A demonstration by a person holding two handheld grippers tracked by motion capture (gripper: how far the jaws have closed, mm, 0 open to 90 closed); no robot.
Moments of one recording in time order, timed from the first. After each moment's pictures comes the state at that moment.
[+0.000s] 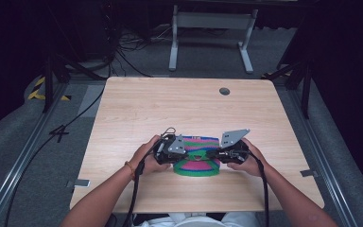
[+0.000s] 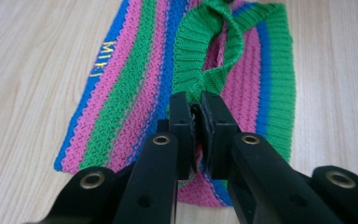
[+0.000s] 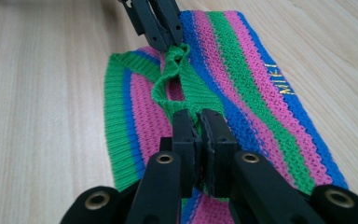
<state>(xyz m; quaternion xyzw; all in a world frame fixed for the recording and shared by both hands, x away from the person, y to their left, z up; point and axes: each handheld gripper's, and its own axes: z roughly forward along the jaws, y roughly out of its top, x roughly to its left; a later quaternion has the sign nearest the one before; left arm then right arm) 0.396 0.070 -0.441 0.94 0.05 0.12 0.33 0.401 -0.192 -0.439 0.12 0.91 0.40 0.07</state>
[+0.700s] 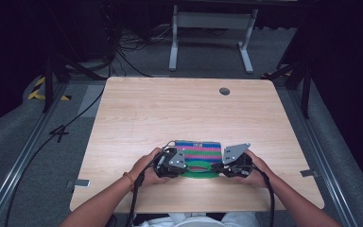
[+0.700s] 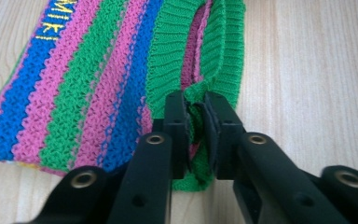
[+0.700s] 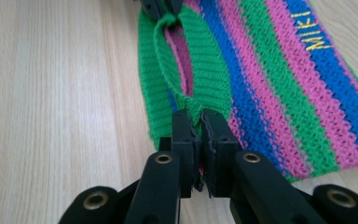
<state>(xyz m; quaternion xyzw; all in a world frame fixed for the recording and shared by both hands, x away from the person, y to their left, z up) 0.368 0.069 -0.463 0.94 0.04 0.08 0.32 0.370 -0.202 -0.457 0.09 0.93 0.35 0.07</state>
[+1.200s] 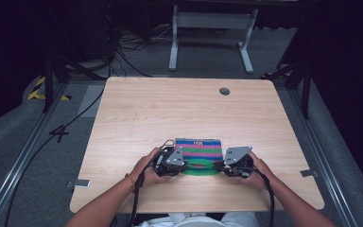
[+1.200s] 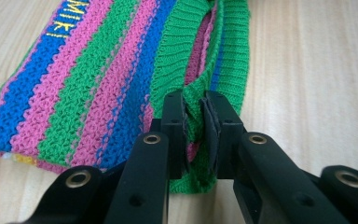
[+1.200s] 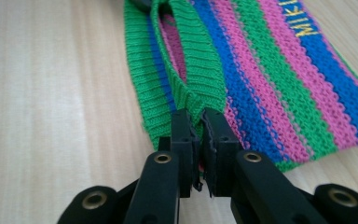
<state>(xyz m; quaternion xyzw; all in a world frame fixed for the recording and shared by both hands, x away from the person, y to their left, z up) 0.377 0.072 -0.473 0.93 0.06 0.09 0.35 0.372 -0.209 -0.468 0.10 0.92 0.35 0.11</state>
